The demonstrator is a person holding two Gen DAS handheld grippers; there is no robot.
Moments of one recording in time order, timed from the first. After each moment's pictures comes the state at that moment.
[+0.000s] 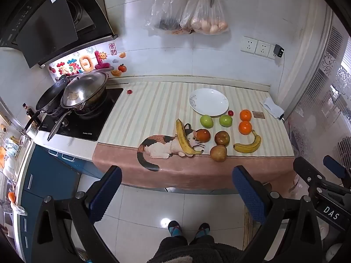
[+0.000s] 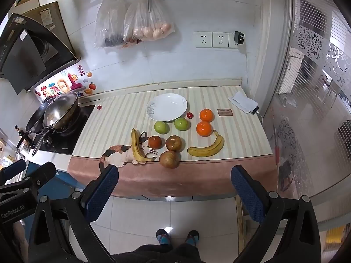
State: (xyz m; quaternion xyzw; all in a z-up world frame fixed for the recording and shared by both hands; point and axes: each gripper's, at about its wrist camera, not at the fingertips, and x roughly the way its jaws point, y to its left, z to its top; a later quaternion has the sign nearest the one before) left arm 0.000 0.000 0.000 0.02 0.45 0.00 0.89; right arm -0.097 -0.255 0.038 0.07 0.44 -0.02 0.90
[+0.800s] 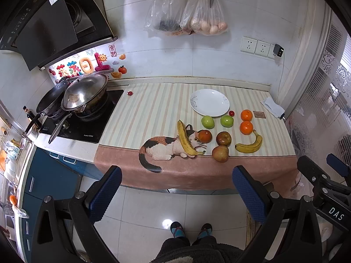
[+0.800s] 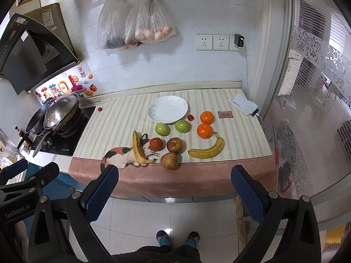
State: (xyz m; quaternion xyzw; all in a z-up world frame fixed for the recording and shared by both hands) left arm 0.001 0.000 0.000 0.02 0.46 -0.01 0.89; right arm -0.098 -0.248 0.045 0.07 0.44 -0.02 0.90
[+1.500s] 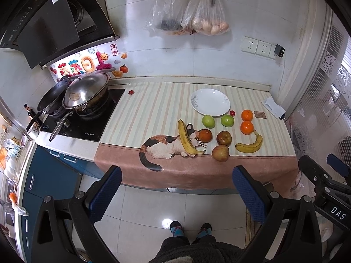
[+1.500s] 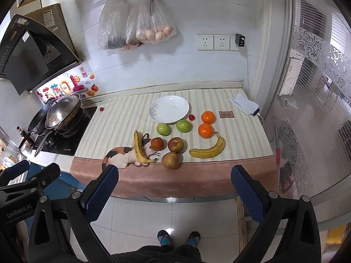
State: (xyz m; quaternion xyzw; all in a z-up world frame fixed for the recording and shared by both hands) left arm 0.000 -0.003 0.000 0.02 0.46 0.00 0.89; right arm -0.101 -0.249 0.049 0.07 0.44 -0.02 0.90
